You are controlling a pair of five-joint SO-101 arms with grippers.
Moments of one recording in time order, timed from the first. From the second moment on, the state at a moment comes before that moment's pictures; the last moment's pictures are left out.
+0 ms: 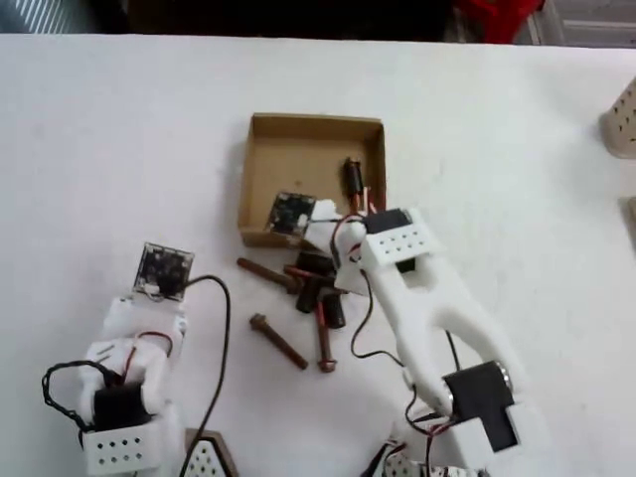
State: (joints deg) left arm -15.1 -104.0 97.1 62.4 -20.2; right arm -21.2 -4.8 34.1 55.7 58.6
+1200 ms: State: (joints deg) left arm -15.1 -104.0 97.1 62.4 -20.2; right arm -18.9 -1.8 39.4 49.4 52.3
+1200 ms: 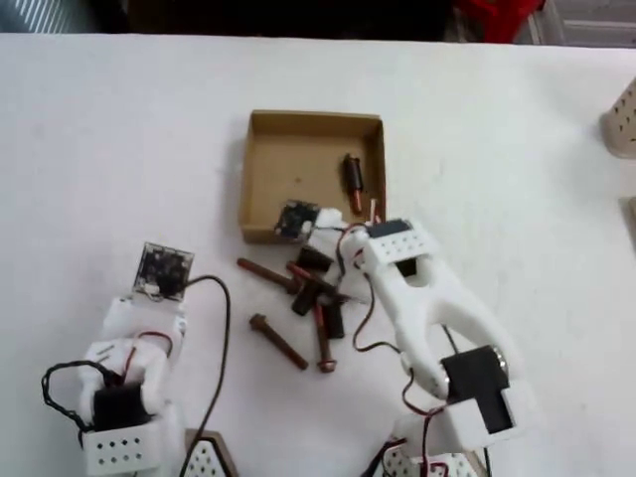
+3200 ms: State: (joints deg) left arm -15.1 -104.0 97.1 62.4 -20.2; right arm 13.7 -19.3 55.0 39.4 26.3
